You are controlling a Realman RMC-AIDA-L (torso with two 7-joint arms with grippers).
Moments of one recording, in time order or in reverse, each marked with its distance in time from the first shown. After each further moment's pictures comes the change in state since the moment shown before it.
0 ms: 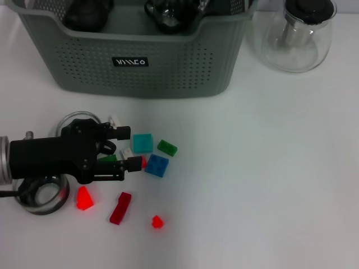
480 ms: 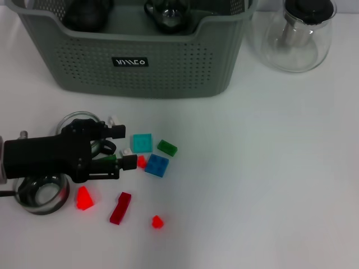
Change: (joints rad) left arm 0.007 0.007 -0.011 0.007 0.000 0.009 -0.001; right arm -0.199 -0.012 0.018 -0.551 0.090 -0.173 0.040
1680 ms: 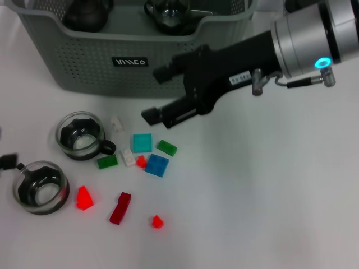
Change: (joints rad) left arm 0.153 0.051 -0.148 0.551 0.084 0.177 -0.260; right arm -0.449 -0.003 0.007 -0.251 0.622 -0.643 -0.402
